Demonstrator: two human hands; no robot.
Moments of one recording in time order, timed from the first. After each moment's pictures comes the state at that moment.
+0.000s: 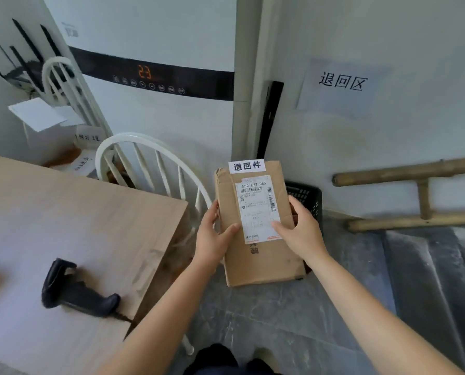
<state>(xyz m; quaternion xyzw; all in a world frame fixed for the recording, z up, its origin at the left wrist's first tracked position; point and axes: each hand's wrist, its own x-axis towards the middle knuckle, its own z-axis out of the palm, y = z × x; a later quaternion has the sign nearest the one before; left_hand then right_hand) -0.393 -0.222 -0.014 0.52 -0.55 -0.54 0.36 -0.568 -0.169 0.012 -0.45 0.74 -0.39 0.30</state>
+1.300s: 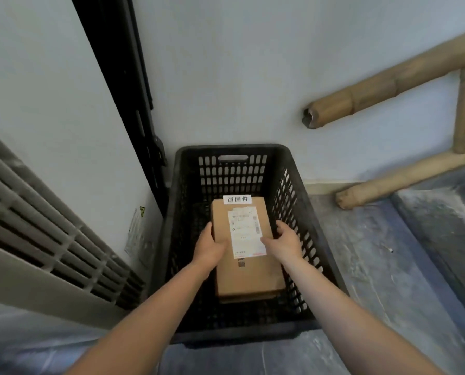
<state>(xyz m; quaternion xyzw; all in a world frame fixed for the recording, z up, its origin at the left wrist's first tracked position) -0.733 -0.478 -0.616 0.51 -0.63 -0.57 0.14 -0.878 -0.384 -0.620 -0.19 0.85 -0.38 0.31</state>
